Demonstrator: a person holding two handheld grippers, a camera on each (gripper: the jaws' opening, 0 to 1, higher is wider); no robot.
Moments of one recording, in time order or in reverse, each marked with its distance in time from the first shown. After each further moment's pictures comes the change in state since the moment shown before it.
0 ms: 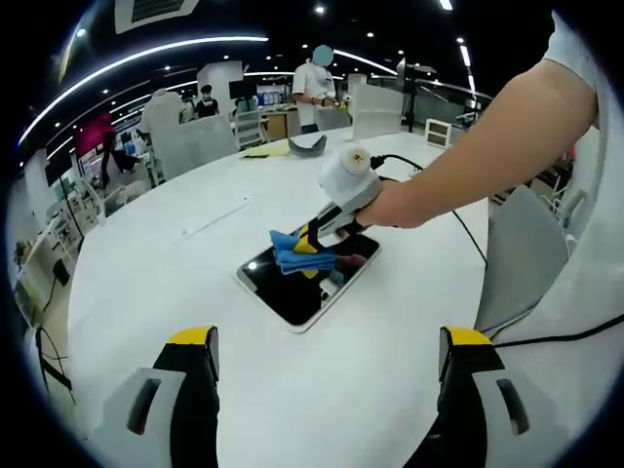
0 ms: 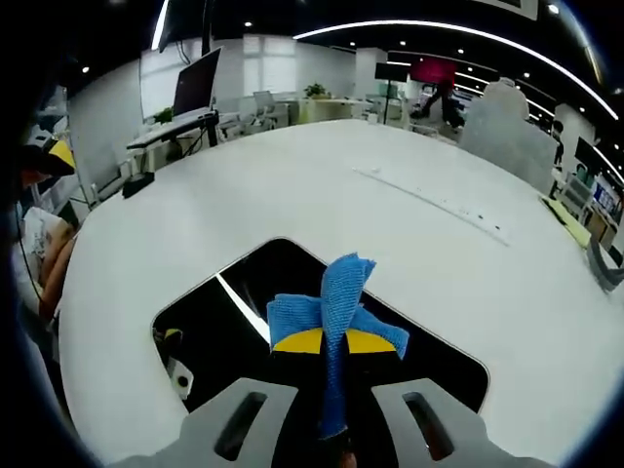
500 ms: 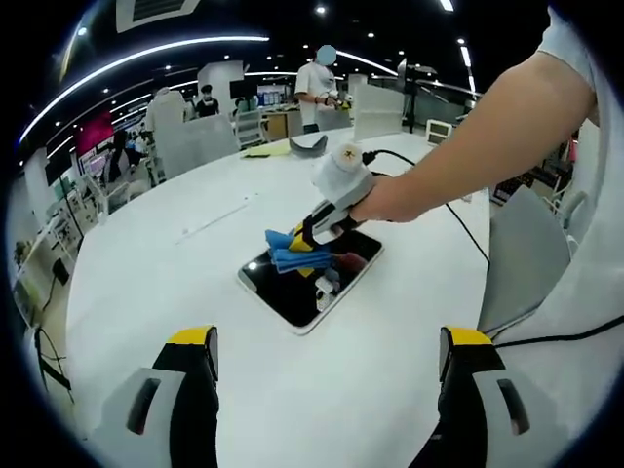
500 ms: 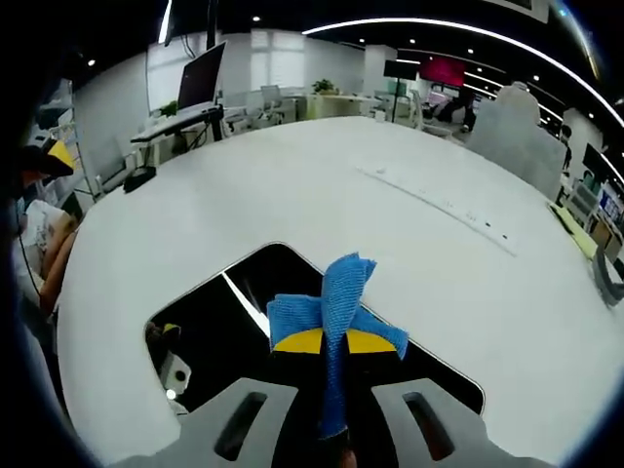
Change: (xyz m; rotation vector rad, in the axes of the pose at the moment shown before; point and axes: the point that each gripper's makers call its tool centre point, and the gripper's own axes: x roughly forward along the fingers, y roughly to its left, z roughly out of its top) left arm 0.005 0.004 0.000 -0.004 -0.001 -0.001; right arm 0.009 -0.003 0.007 -0.038 0.020 0.026
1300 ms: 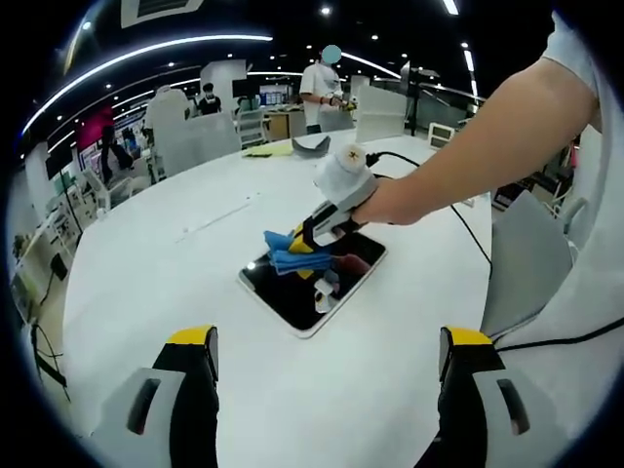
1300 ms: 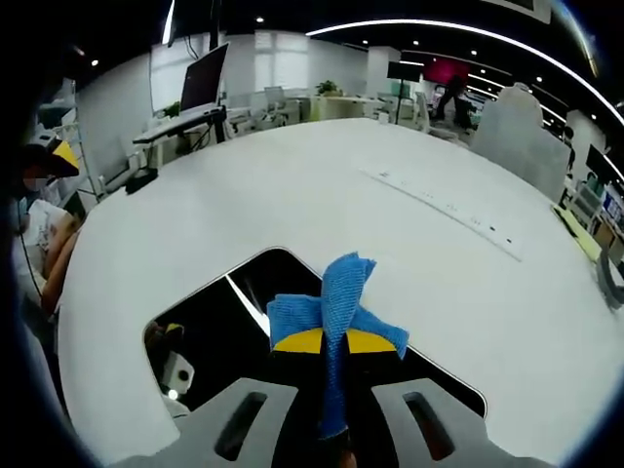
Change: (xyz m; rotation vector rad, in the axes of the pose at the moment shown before) left arm 0.004 0.006 0.002 -0.018 -0.004 -0.007; right arm 0.003 0.000 0.003 0.005 -0.011 0.016
